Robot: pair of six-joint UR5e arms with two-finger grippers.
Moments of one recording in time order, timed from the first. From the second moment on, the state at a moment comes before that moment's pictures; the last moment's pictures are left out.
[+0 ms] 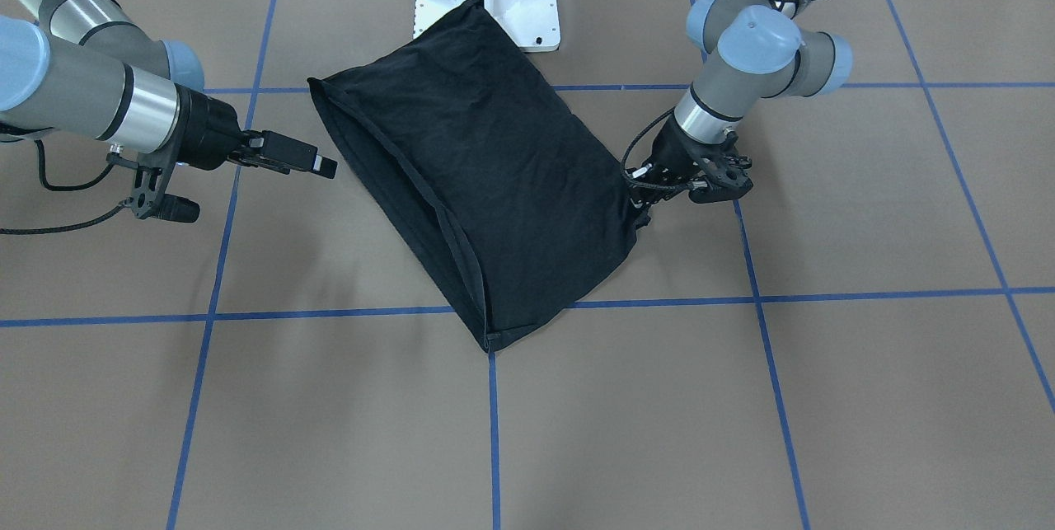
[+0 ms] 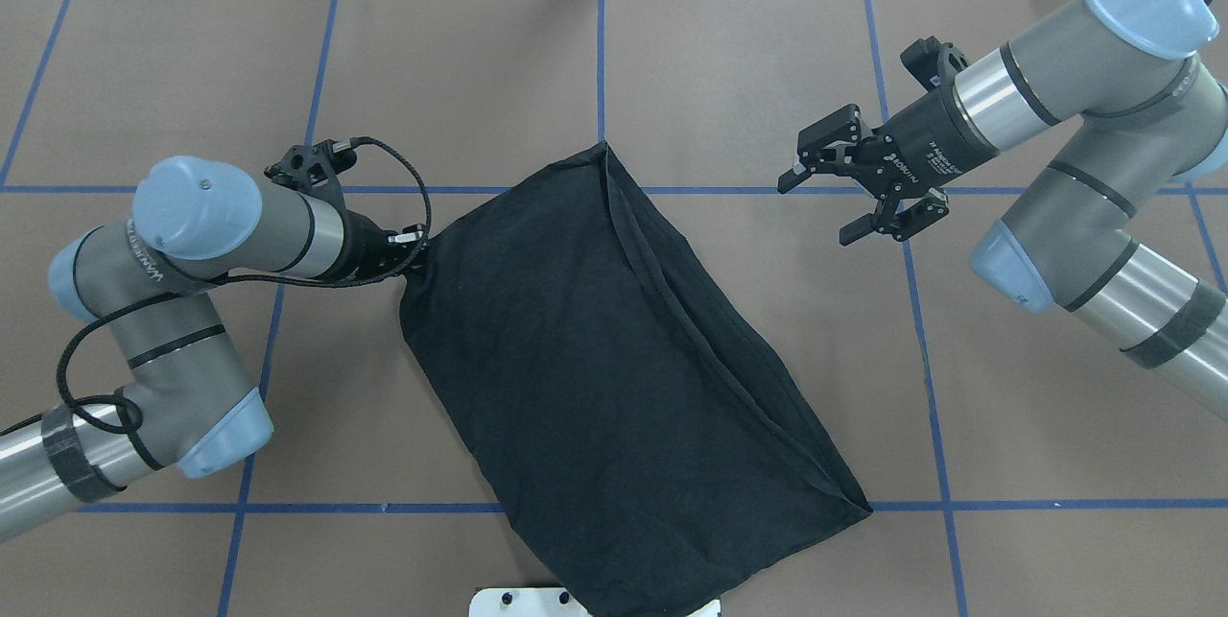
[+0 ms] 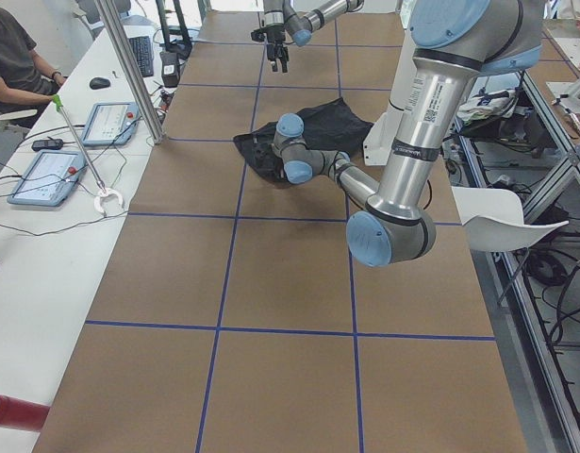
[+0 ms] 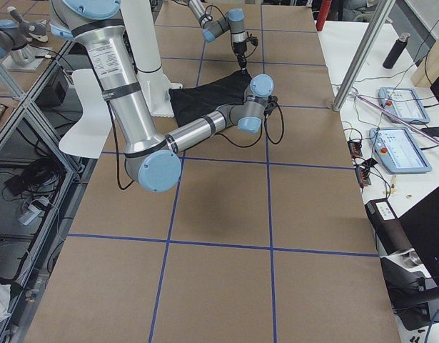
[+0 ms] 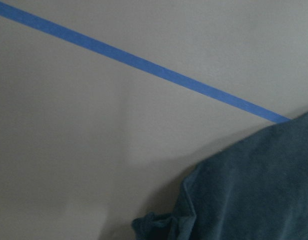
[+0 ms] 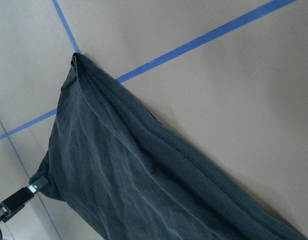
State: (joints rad) left arm -0.62 -1.95 -1.65 -2.19 -1.90 -1.54; right arm 0.91 -1.20 1.60 -0.72 2.58 1.72
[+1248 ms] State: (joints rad) left arm -0.79 -2.47 -1.00 -2.41 -1.80 -1.53; right arm 0.94 -1.20 1.60 -0.72 2.57 1.72
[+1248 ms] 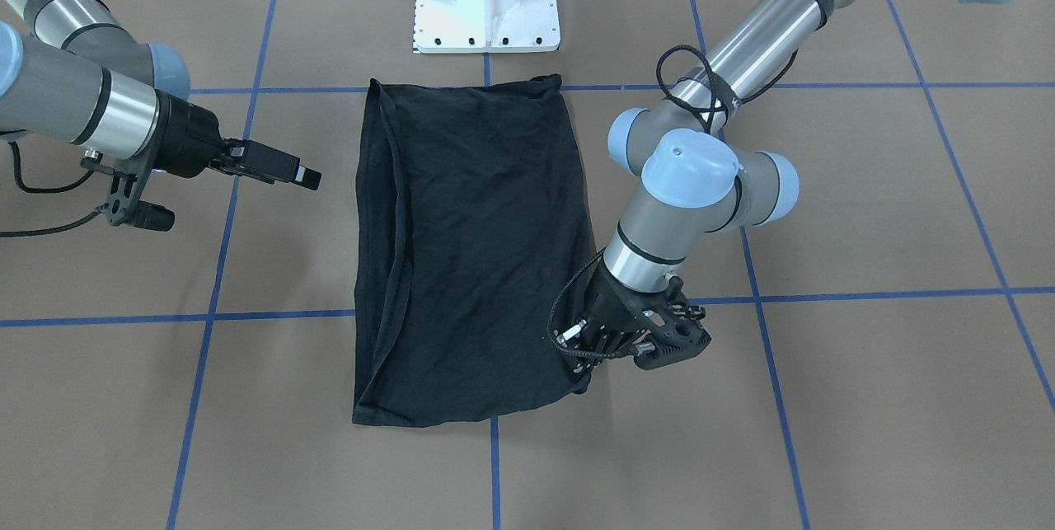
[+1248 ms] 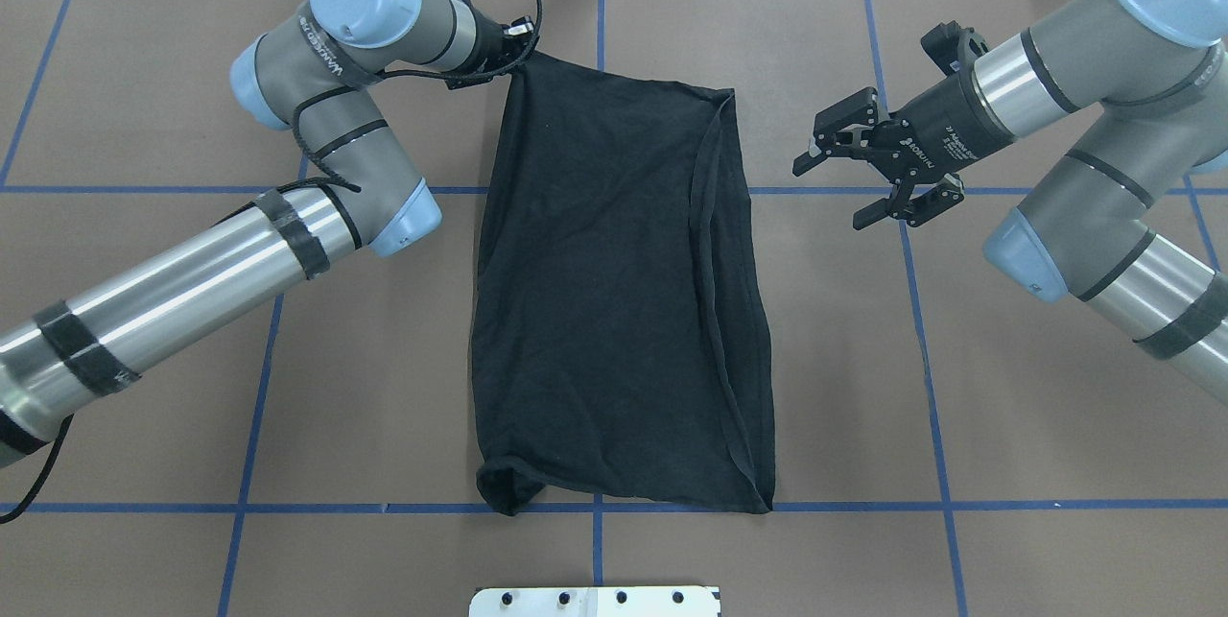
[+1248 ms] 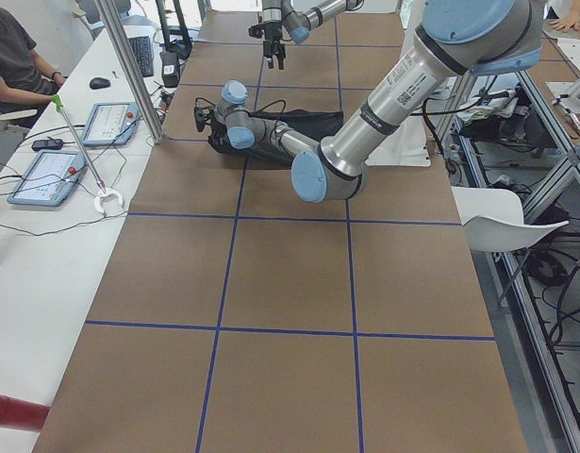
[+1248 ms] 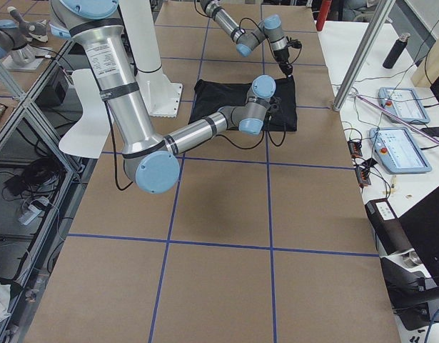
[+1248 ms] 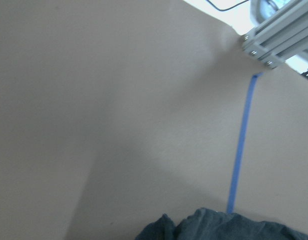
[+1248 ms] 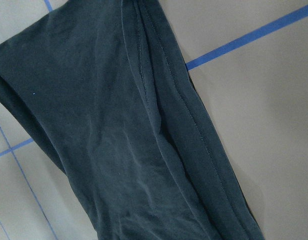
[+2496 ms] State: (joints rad) left arm -0.83 -2.48 -0.98 -2.49 -1.77 -1.50; right arm 0.94 -1.19 1.62 -0.72 2.52 1.70
